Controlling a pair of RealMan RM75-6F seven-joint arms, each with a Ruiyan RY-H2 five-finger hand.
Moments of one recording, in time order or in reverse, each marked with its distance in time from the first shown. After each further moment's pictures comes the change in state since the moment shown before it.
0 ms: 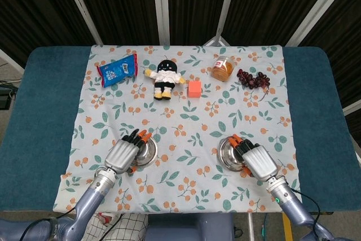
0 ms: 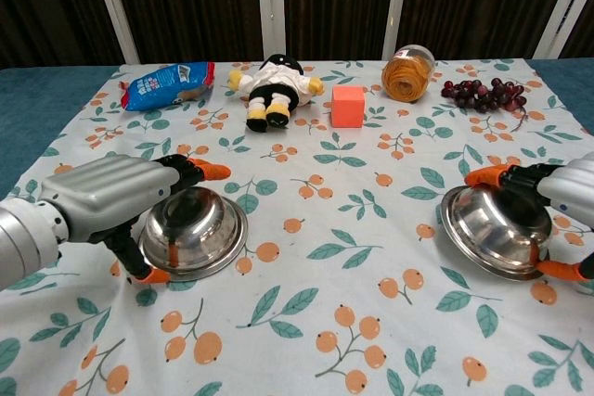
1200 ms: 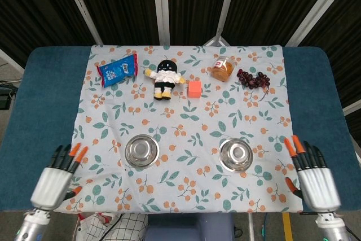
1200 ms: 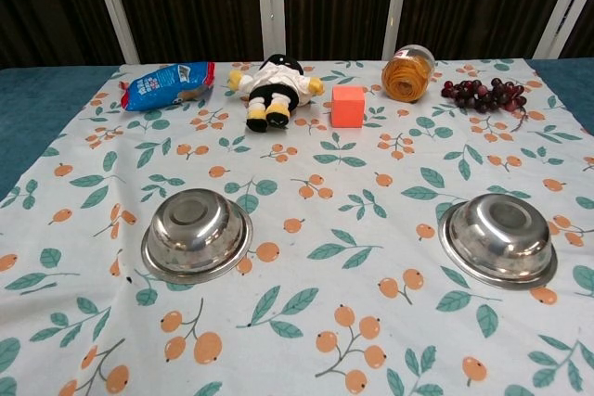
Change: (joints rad) left arm 0.457 0.312 0.271 -0.021 0.448 0.592 -0.140; right arm -0.365 0.276 -0.066 -0.292 -0.043 0.556 -0.108
